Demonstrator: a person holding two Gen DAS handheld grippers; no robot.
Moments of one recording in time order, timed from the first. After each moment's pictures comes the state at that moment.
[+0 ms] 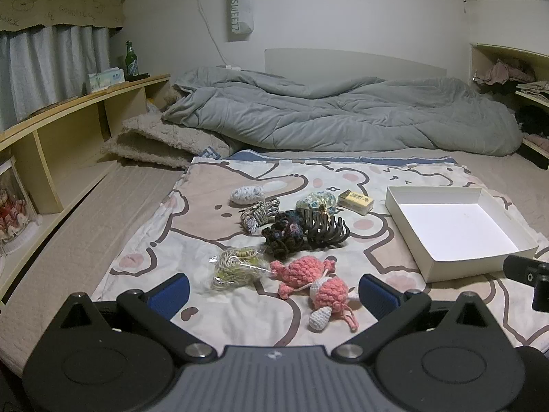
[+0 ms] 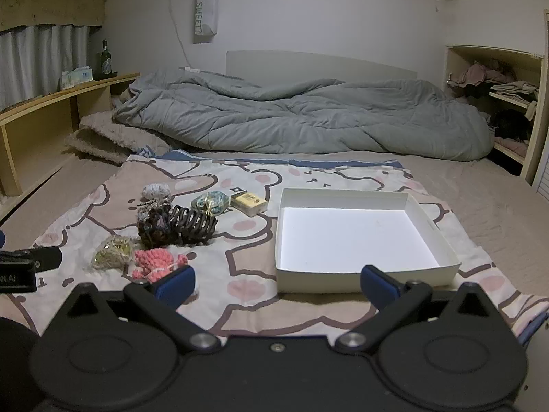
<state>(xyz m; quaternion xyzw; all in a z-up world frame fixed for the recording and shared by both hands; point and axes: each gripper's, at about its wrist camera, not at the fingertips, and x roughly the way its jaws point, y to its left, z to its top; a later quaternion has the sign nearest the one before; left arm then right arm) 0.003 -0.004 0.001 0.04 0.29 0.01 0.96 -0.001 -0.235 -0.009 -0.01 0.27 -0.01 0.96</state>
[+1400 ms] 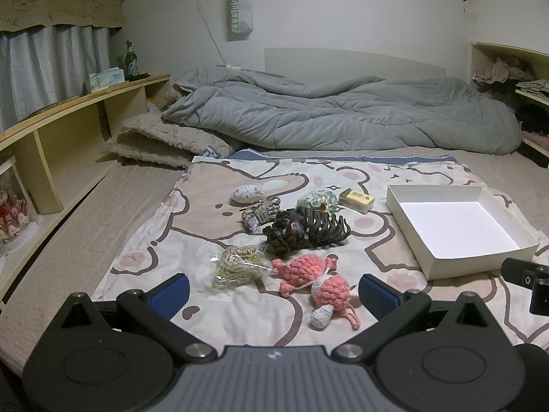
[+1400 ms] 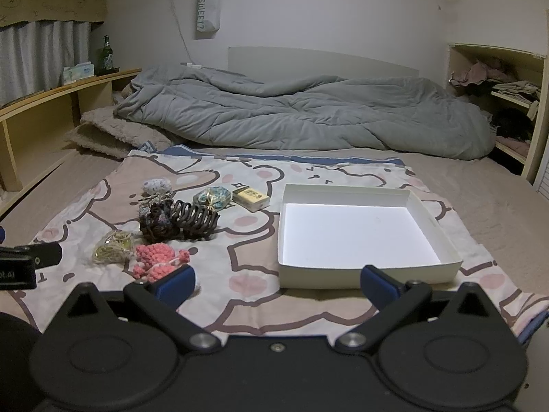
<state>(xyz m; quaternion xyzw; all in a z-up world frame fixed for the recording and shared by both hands) 0.002 -0.001 -0.001 0.04 0.29 0.01 0.96 -0.001 -0.229 -0.013 -0.01 0.28 -0.01 0.96</state>
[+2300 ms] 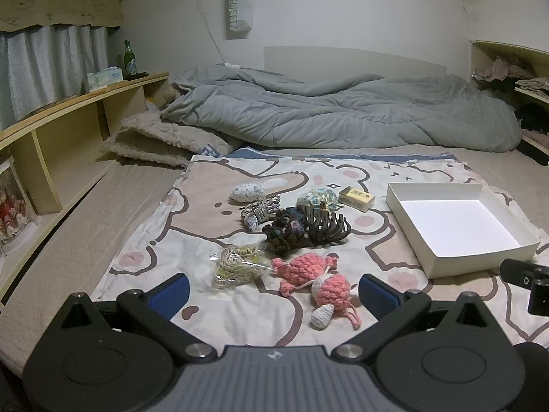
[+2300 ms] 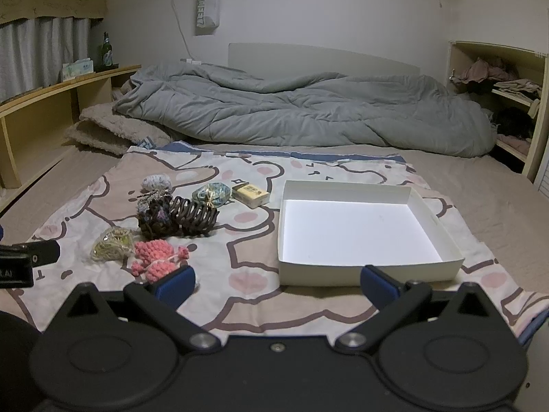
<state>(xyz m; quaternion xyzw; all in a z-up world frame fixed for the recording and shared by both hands) 0.004 0.001 -0.003 0.04 0.29 0.01 0.96 0.001 -0.227 -0.018 -0.01 0.28 -0.01 0.96</state>
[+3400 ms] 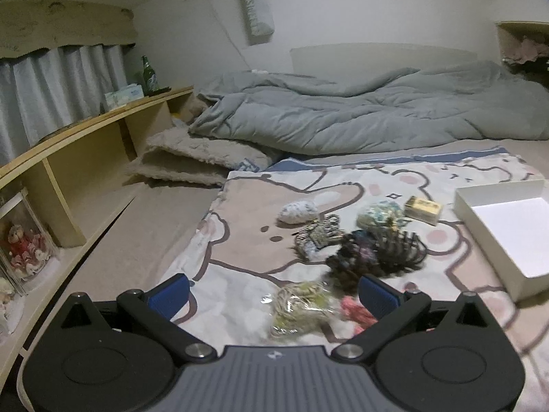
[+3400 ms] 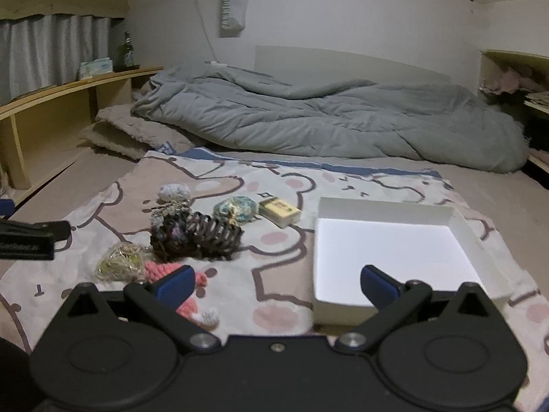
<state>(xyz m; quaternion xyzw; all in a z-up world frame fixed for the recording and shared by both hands) 0.101 0.039 -0.024 0.09 0.28 0.07 0.95 0.071 -0.205 -0.033 -0.02 0.27 0.04 0.96</state>
